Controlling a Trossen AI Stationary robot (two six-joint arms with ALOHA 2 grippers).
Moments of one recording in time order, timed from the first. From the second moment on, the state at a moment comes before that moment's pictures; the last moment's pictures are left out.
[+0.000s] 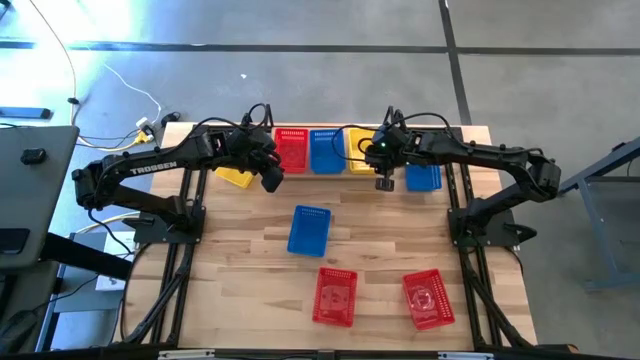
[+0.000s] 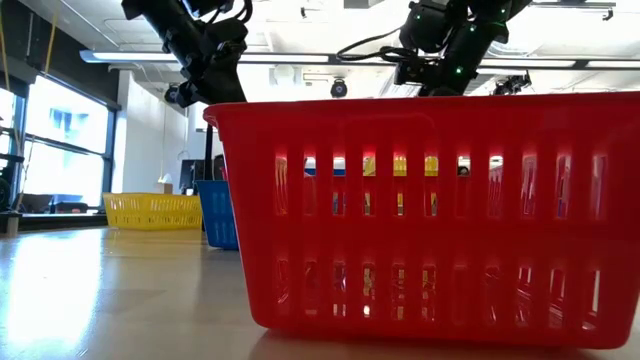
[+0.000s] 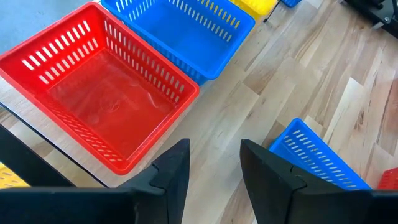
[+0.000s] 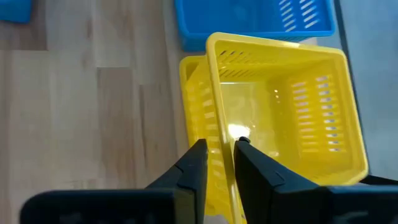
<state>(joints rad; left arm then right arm) 0.51 1.21 0.97 -0.59 0.01 -0.31 -0.42 1.41 1.06 -0.64 0.10 -0.42</state>
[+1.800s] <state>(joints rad) 0.51 1.21 0.97 -0.59 -0.01 -0.28 -0.62 1.12 1.20 -1.04 0.33 0.12</state>
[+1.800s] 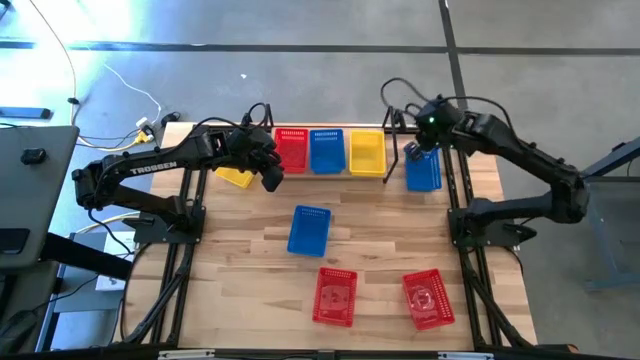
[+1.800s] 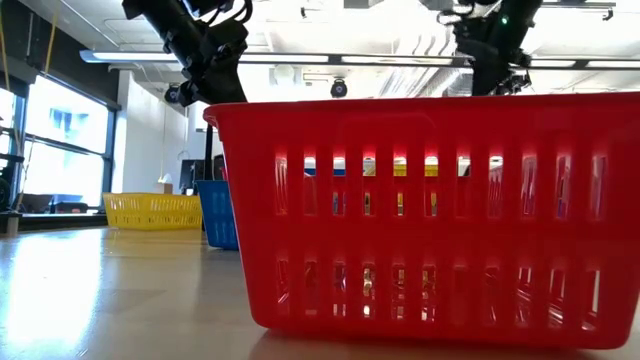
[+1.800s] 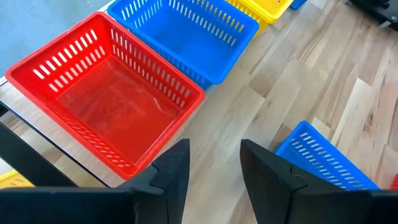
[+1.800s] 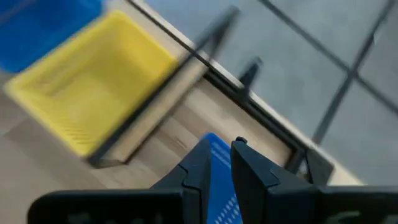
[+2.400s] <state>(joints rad) 0.51 1.21 0.97 -0.58 -0.01 -0.26 -1.02 1.20 1.20 -1.12 0.00 0.26</state>
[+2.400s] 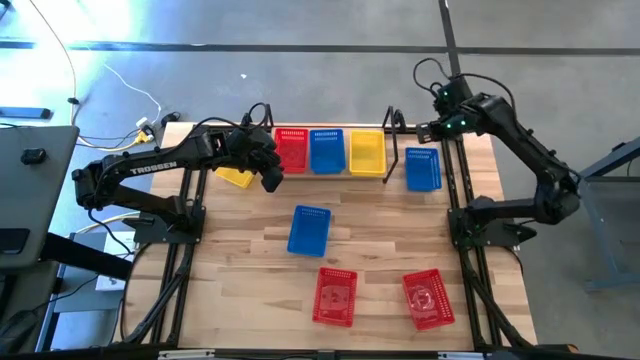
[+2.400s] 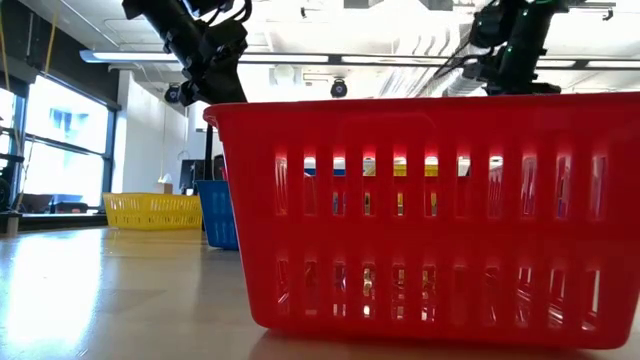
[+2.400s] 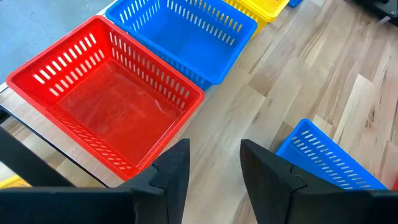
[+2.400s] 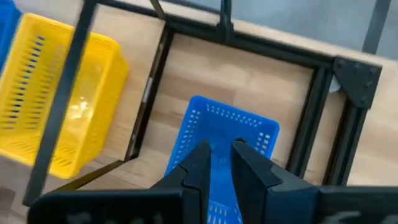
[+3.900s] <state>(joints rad) 0.51 1.21 0.97 -0.58 -0.01 -0.22 -0.47 1.08 0.93 -1.11 0.01 -0.04</state>
